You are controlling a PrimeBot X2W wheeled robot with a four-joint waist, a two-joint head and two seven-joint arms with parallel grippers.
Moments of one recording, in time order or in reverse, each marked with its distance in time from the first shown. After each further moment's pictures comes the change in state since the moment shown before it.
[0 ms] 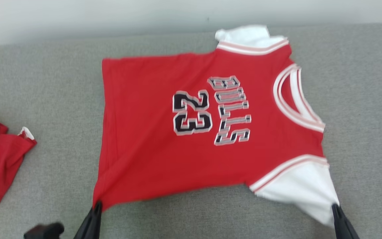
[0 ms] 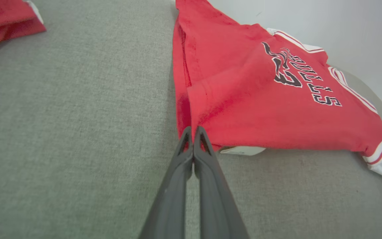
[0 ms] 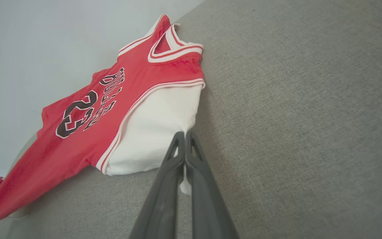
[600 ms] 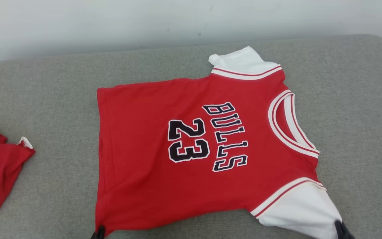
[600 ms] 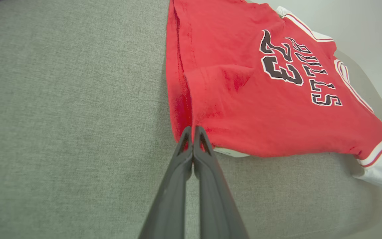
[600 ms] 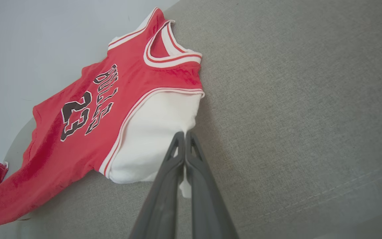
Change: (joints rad) left arm 0.188 0.018 0.004 -0.181 -0.044 0.081 0.145; right arm 0.165 0.095 -0.093 -0.201 -0.082 0.000 0.223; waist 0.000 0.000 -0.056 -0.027
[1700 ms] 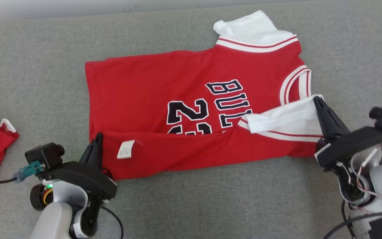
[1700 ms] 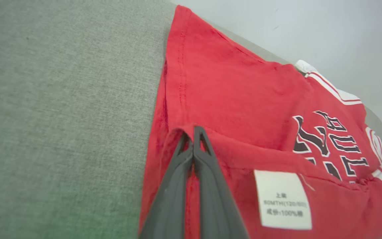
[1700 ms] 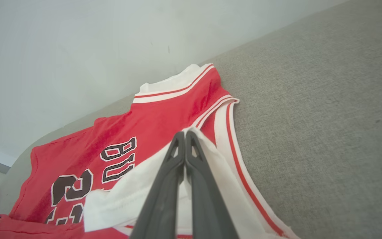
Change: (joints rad) left arm -0.586 -0.078 0.009 0.440 -0.050 -0.036 -0.051; right arm -0.785 -0.196 0.185 0.488 0.089 0.000 -0.027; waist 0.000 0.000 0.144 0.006
